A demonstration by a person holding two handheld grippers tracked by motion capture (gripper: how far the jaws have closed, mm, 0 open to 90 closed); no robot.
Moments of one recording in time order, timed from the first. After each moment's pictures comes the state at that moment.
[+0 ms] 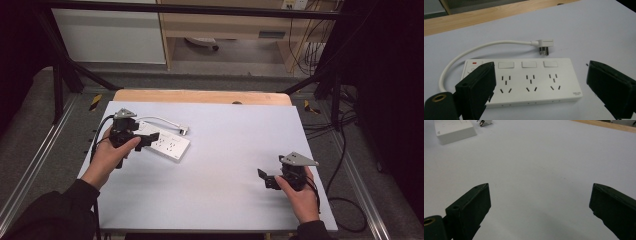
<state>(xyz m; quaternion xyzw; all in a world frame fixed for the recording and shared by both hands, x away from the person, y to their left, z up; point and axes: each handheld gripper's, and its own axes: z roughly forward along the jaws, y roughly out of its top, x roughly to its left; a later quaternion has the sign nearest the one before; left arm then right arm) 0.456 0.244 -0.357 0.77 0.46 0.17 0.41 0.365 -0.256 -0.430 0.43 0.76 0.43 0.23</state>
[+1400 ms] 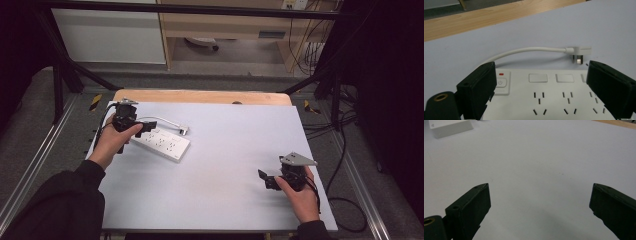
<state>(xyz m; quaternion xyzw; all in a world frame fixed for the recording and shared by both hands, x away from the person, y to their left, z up) 0.513 0.255 -0.370 0.77 0.49 0.19 0.37 0.367 -0.257 -0.432 0.43 0.77 0.42 0.23</state>
